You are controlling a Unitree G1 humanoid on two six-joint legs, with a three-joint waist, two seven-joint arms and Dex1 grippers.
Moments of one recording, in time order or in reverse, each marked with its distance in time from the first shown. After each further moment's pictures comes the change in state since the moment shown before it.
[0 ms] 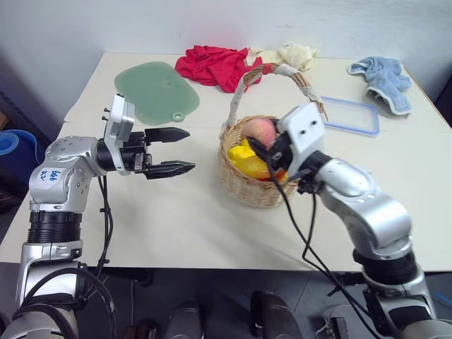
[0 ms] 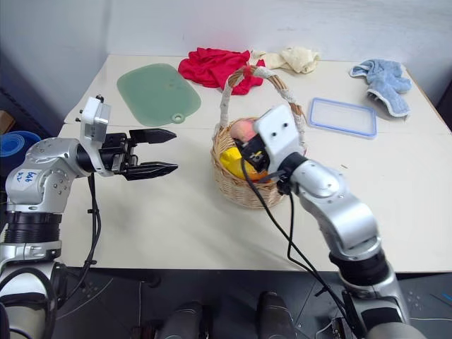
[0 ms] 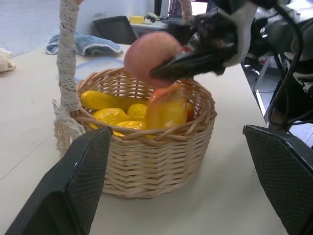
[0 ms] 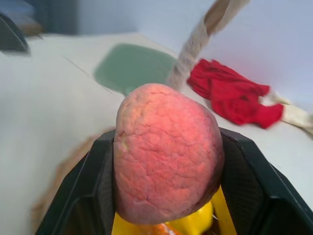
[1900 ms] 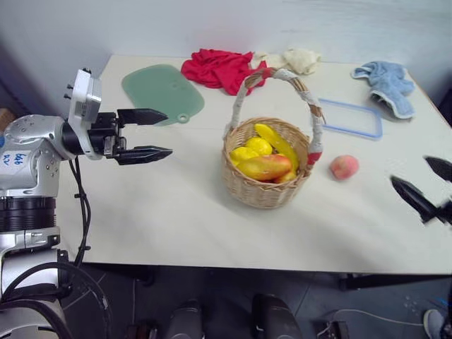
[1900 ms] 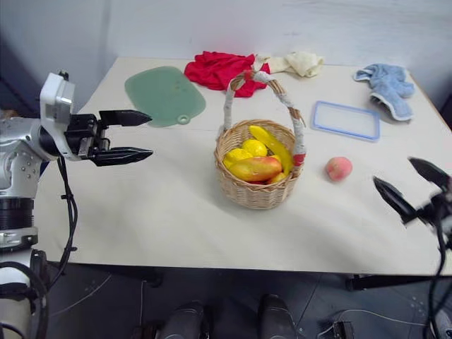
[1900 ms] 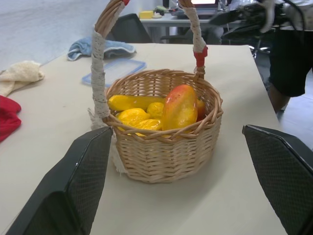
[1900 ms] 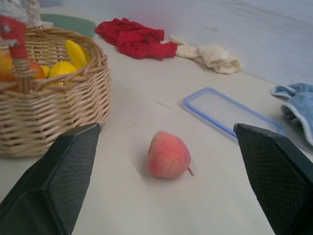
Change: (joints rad) left arm -0.091 0.094 0.044 0.103 0.034 -0.028 -0.103; right arm 0.572 -0.466 -0.743 0.438 0.415 -0.536 0.645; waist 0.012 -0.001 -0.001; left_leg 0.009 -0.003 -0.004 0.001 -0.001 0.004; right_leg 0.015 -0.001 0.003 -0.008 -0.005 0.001
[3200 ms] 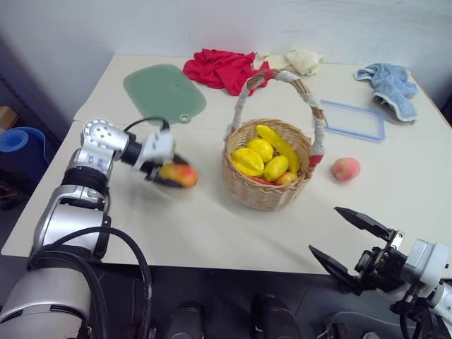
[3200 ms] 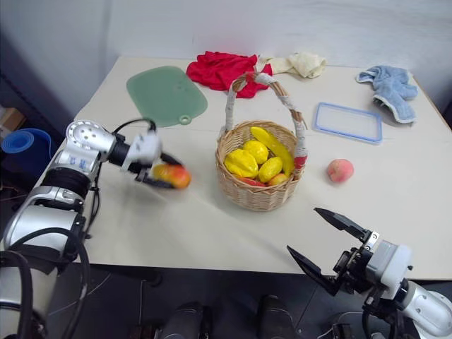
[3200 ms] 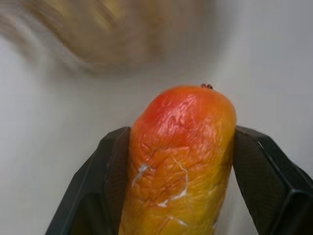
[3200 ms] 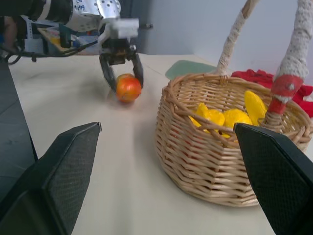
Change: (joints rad) left arm -0.353 -0.185 -0.321 0.737 0.338 -0.533 -0.134; right arm 0.502 0.402 0.180 -0.566 -0.057 -0.352 0.110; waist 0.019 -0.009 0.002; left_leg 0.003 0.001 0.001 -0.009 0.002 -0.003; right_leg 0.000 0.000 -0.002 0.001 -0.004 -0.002
